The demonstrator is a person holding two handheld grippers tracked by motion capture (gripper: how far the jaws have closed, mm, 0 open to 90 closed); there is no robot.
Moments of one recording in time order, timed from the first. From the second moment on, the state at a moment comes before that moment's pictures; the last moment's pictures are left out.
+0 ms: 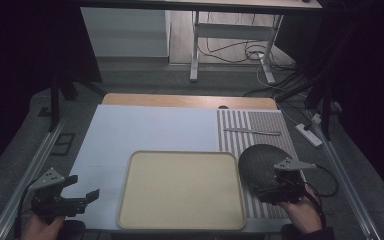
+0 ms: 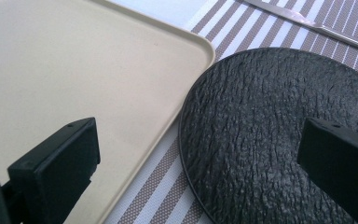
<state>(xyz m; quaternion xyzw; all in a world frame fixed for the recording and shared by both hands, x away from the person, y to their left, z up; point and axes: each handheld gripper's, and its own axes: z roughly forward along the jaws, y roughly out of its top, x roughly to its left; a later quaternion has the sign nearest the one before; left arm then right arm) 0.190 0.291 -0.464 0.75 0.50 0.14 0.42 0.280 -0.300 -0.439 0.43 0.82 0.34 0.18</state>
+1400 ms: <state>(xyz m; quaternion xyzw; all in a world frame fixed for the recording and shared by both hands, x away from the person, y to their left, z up) 0.192 0.284 -0.462 0.76 0.48 0.12 0.41 0.369 -0.290 -0.456 0.45 0.83 0.31 0.15</state>
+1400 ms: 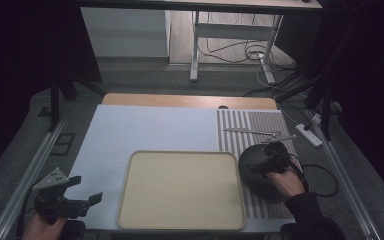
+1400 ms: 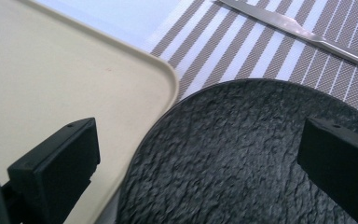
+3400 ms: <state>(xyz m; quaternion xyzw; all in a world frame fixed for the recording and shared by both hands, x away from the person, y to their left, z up) 0.194 0.279 -0.464 0.76 0.49 0.13 0.40 0.514 -0.310 -0.482 0.50 0.82 0.21 0.18</state>
